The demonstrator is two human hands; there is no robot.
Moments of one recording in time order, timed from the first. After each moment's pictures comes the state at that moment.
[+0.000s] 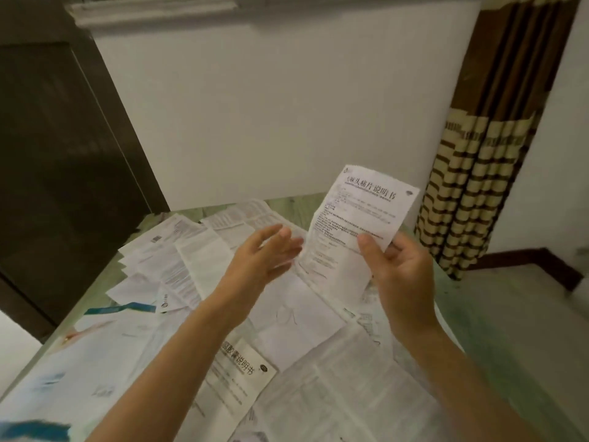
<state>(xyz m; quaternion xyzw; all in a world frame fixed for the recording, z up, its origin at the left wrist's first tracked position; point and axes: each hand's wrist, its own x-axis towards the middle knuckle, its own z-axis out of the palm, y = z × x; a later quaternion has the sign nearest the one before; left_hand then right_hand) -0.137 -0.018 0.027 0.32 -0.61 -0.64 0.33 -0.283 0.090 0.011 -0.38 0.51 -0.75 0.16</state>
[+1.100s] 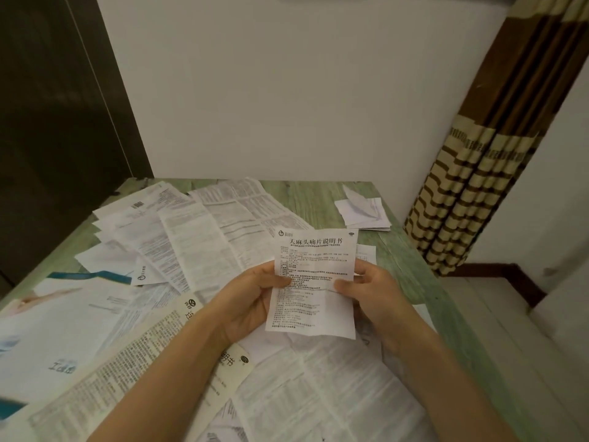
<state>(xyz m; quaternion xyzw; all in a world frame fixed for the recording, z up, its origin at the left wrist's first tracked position) -0.137 -0.014 -0.020 0.25 -0.36 -0.87 0.22 -0.290 0.079 -0.009 -0.34 0.62 -0.56 0.43</state>
